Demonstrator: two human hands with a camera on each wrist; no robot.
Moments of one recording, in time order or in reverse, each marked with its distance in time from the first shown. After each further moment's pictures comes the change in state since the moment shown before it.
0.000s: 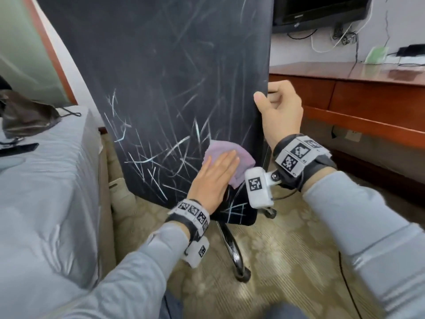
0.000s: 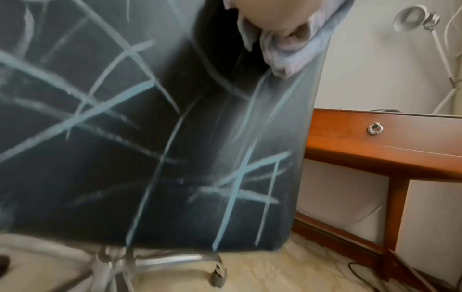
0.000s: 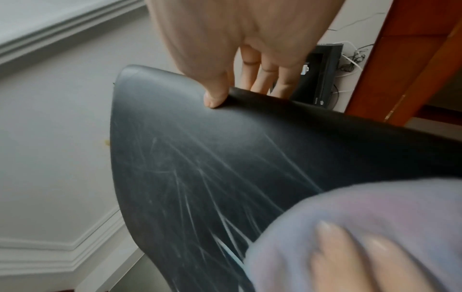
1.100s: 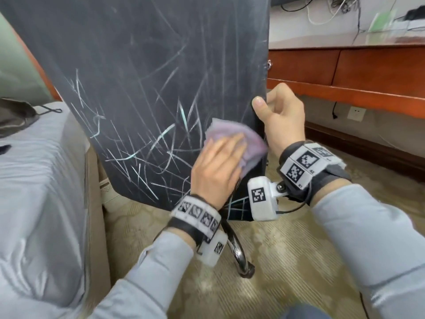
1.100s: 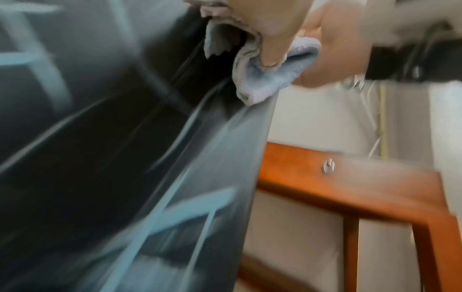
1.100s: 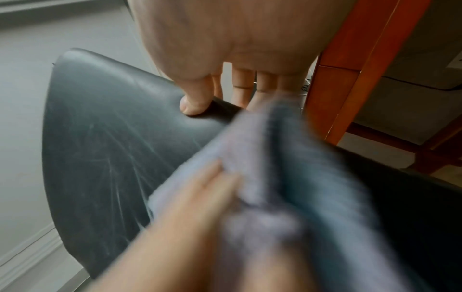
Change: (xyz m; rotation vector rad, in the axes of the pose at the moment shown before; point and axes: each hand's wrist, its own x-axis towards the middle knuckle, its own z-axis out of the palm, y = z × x) left_hand 0.033 0.031 -0.003 -0.154 0.349 0.004; right_hand -0.020 0.066 -0.001 0.065 -0.067 0.060
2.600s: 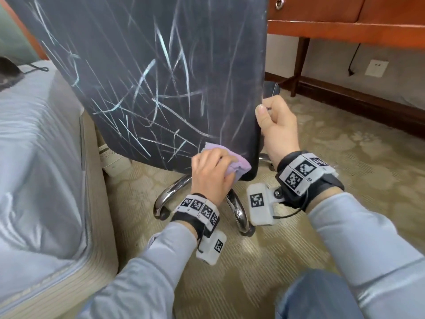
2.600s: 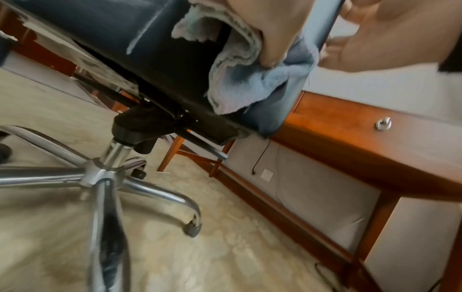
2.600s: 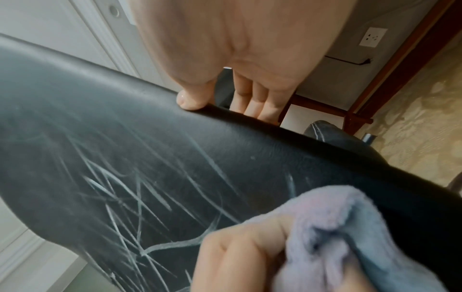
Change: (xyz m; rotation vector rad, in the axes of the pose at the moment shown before) left_hand -0.136 0.015 0.031 0.055 -0.257 -0.307; right_hand -0.092 0.082 0.002 0.064 -0.147 0.196
